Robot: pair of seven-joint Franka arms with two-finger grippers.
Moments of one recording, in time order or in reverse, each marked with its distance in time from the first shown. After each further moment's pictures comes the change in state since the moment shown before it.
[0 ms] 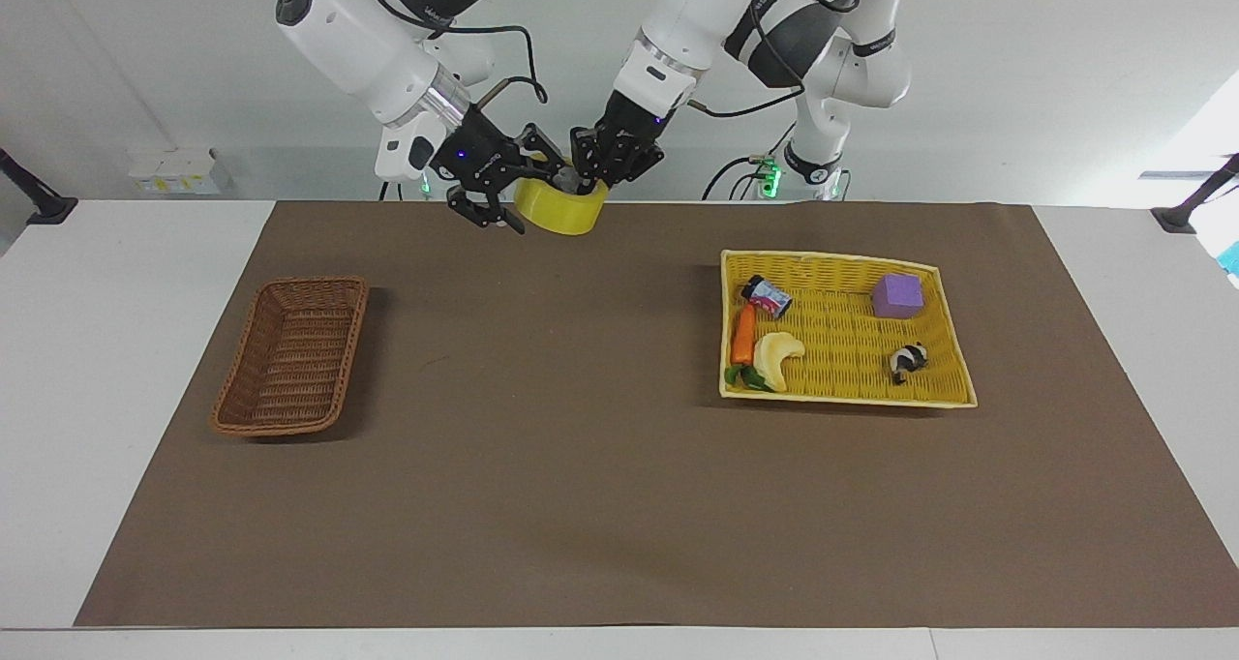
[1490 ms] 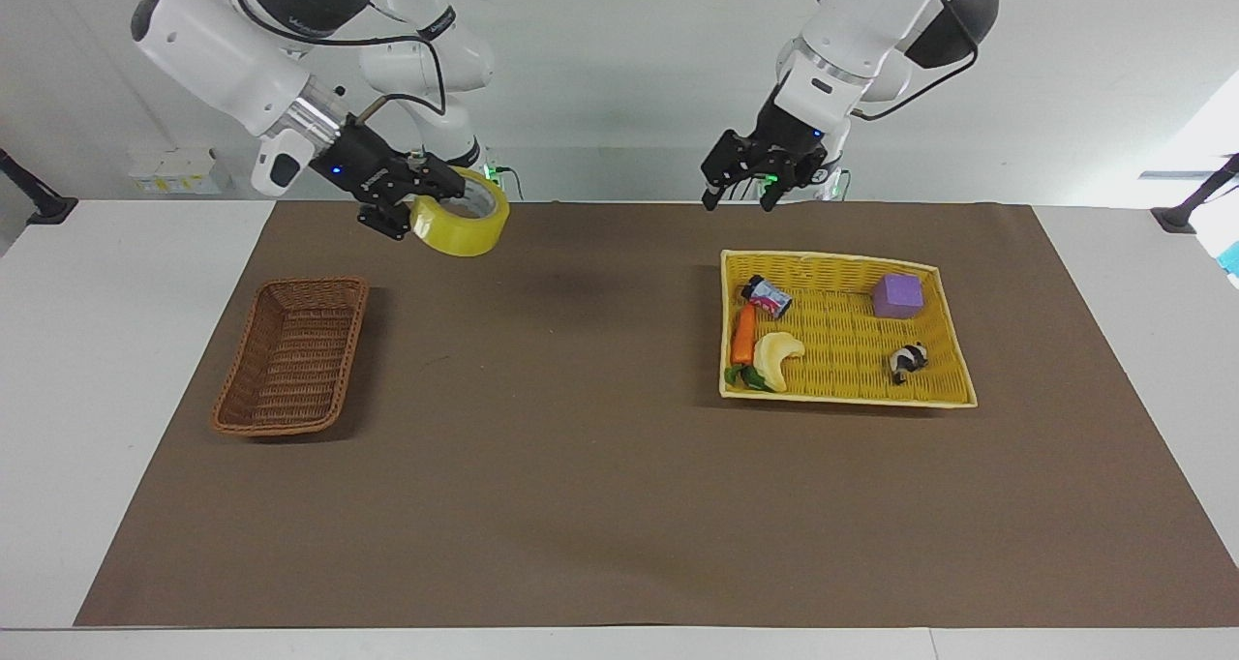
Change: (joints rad) left arm 0.311 -0.096 0.051 0.005 0.031 -0.320 0.426; right arm -0.266 0.006 -0.025 0.012 -0.034 -0.117 -0.064
